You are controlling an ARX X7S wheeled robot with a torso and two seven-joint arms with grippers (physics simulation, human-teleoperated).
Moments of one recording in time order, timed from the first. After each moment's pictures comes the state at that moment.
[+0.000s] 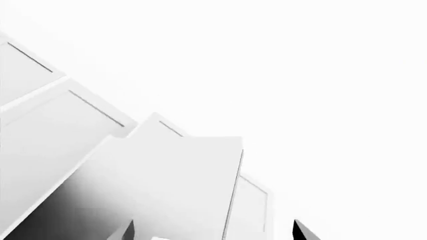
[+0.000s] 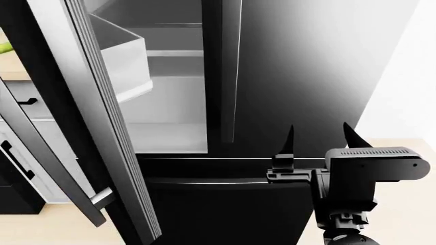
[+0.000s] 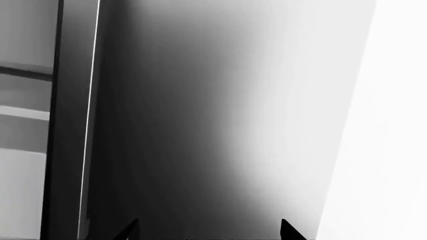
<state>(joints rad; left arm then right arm) -1.24 -0.80 -0.72 0.86 -2.01 -0.55 -0.99 0.22 0.26 -0.20 -0.84 0.10 0.85 0.35</state>
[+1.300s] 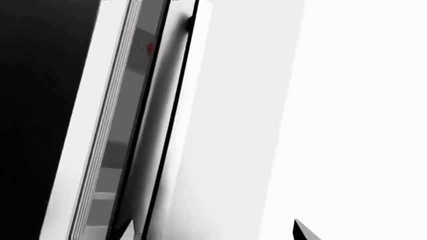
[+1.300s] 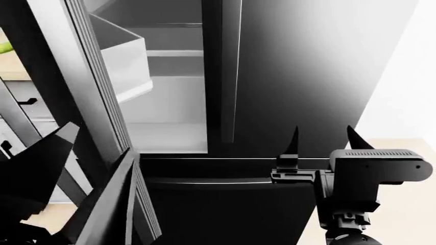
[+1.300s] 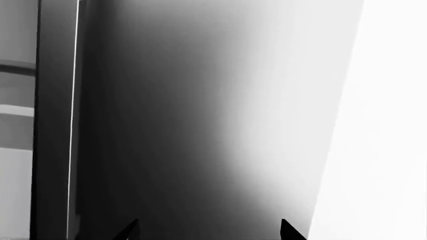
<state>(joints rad) -0.76 -0.22 -0.77 1.04 -2.83 -1.29 -1.57 0.20 0.27 -0.17 -0.81 0.14 0.82 0.38</state>
